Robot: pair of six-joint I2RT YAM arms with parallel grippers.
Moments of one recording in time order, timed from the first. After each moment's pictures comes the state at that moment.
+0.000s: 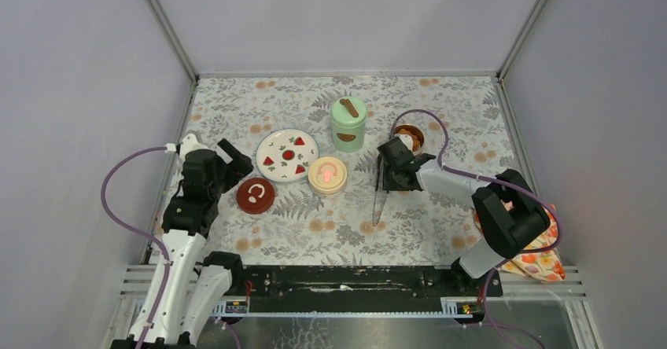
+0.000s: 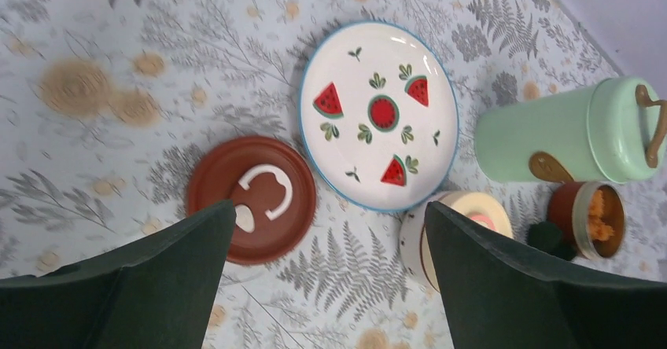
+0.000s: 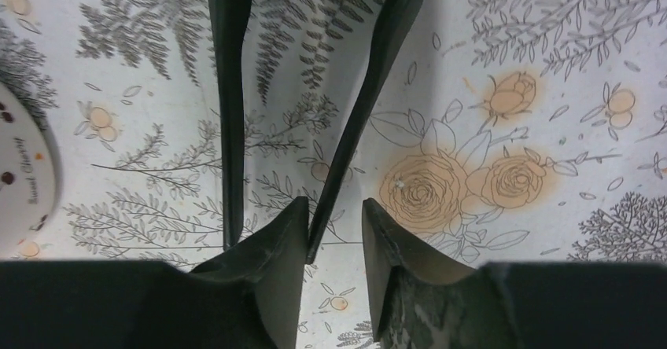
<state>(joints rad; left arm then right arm) -0.09 0.69 0.72 -0.62 -0.14 -0.69 0.60 1.58 0.86 -0.35 0.24 0.55</state>
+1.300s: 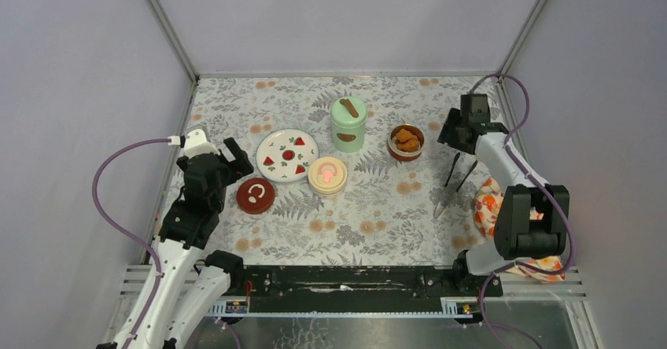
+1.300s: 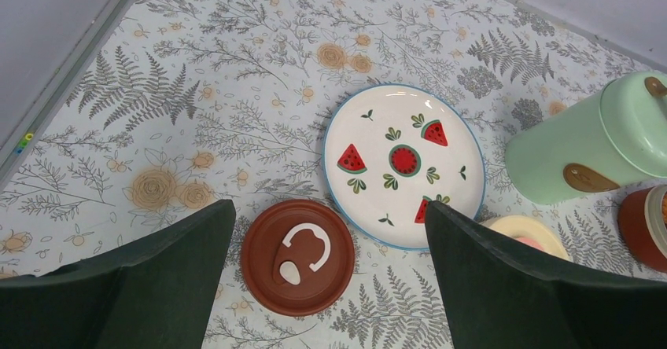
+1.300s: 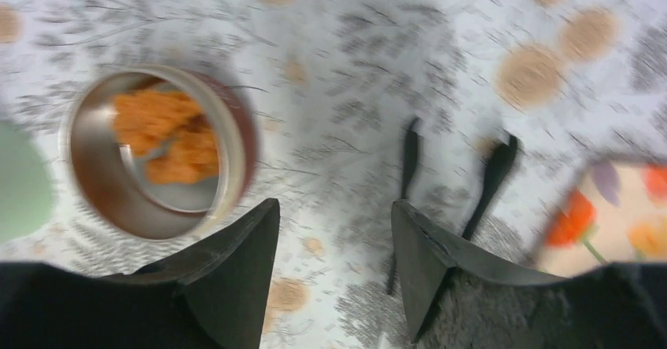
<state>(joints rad) -0.26 0.62 0.74 -0.51 -0.41 -0.41 0.02 1.48 1.04 -0.47 0.18 0.38</state>
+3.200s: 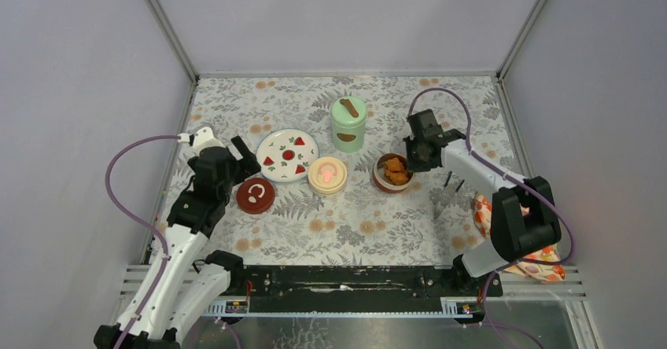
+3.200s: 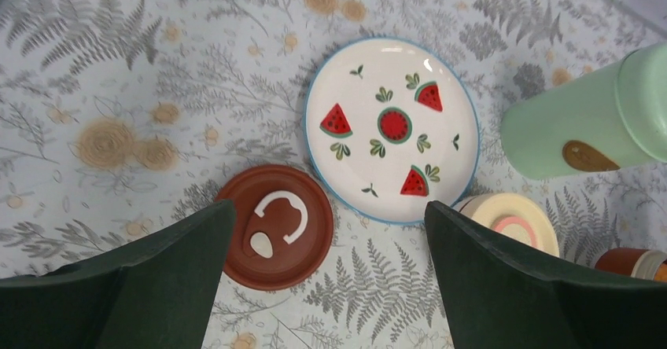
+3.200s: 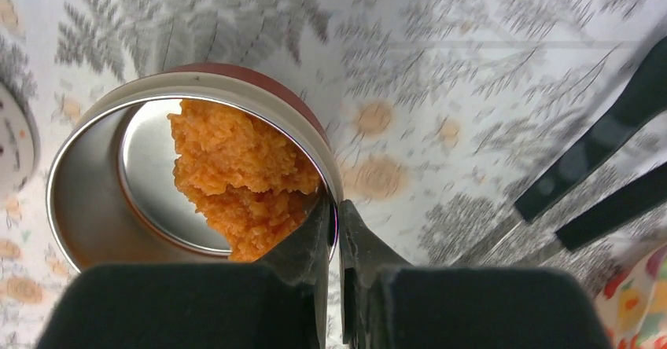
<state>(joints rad) -0.26 0.70 0.74 -0.53 -0.37 -0.52 0.34 1.56 1.06 -0.60 0.08 0.25</state>
